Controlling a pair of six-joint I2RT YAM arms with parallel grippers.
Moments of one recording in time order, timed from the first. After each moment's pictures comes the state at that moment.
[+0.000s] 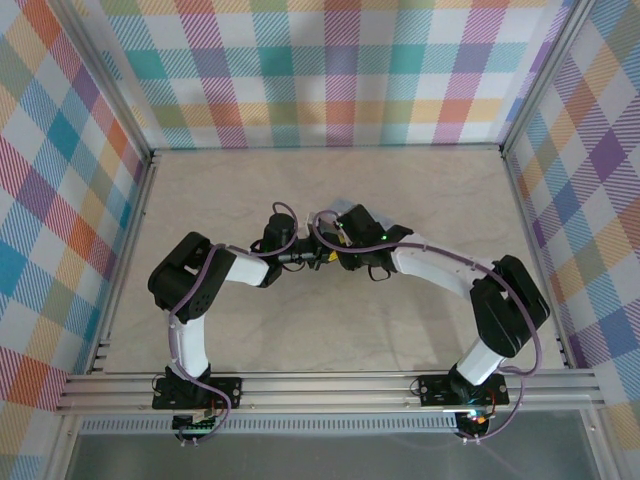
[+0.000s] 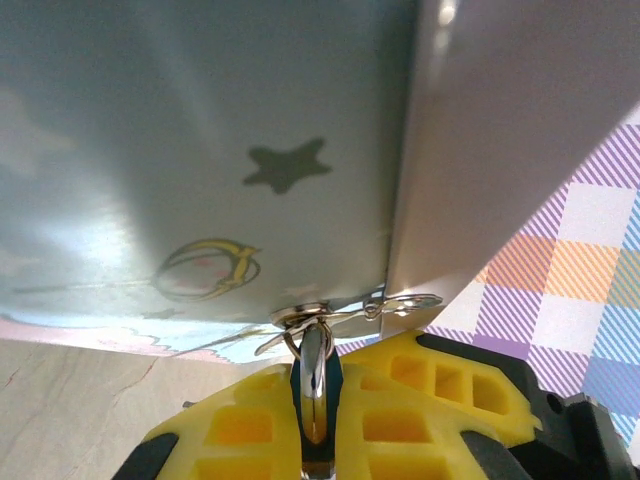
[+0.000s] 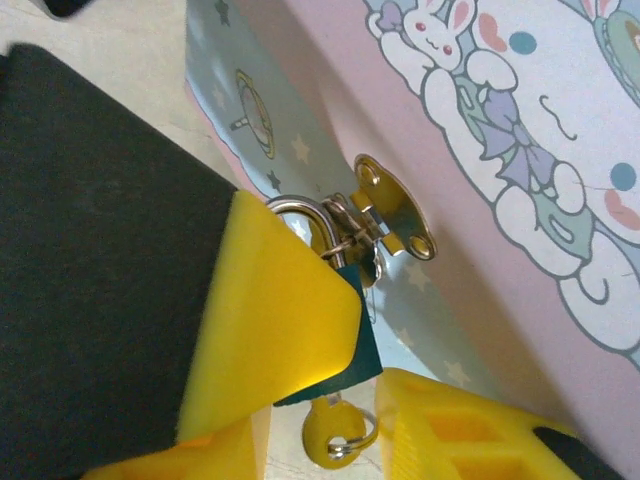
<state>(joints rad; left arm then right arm) -0.56 1.93 0.84 0.79 0.72 -1.40 0.74 1.63 1.11 -0.49 0.15 0.19</state>
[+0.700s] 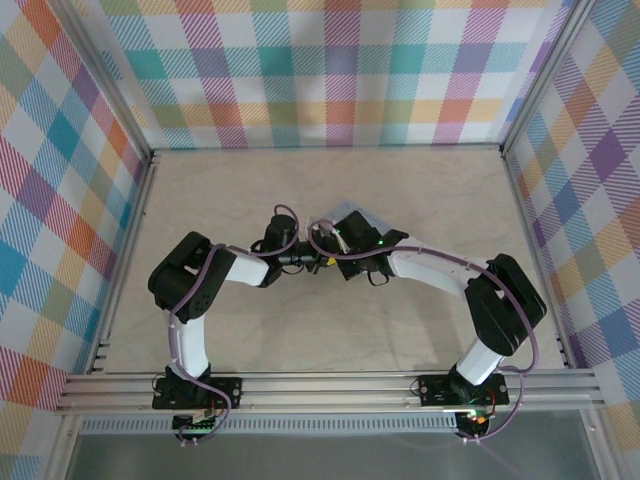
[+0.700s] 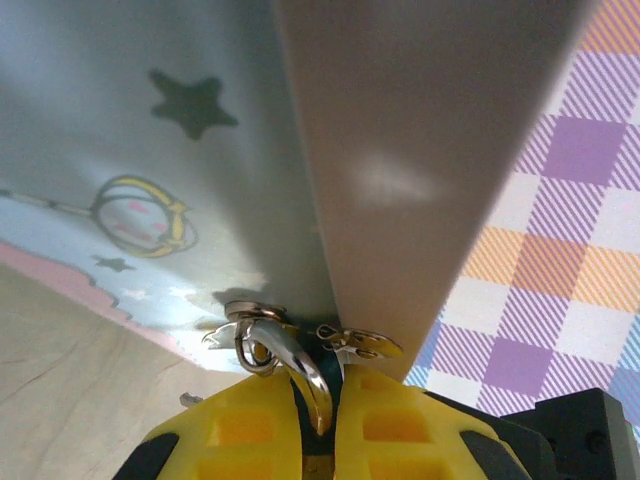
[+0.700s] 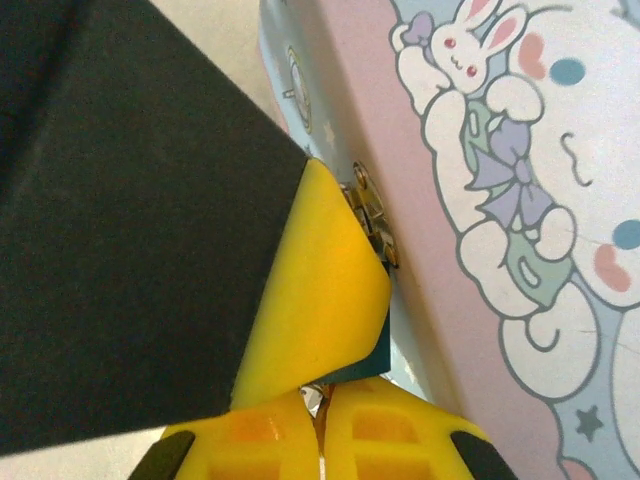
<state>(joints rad) -0.56 1.93 0.83 0.70 0.73 -1.36 0.76 1.64 1.06 -0.45 0.12 0.14</state>
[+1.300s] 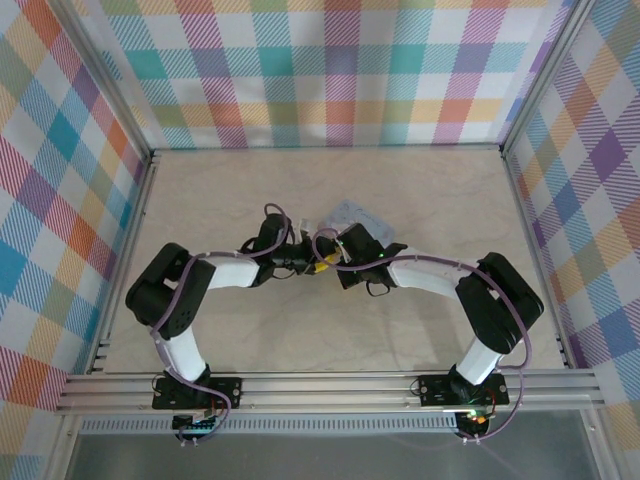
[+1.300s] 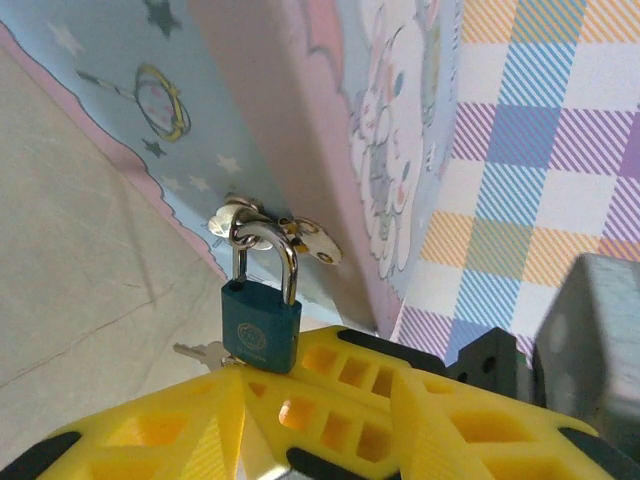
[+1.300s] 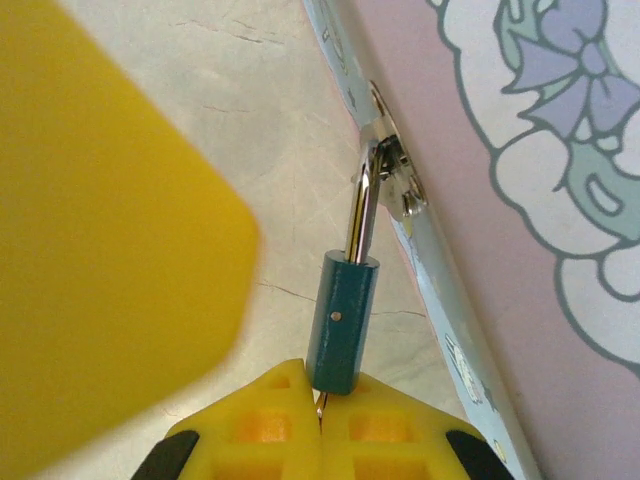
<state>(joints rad) -0.53 1.75 0.80 0.39 0.64 -1.18 0.76 1.66 0.94 -0.29 0.06 0.24</state>
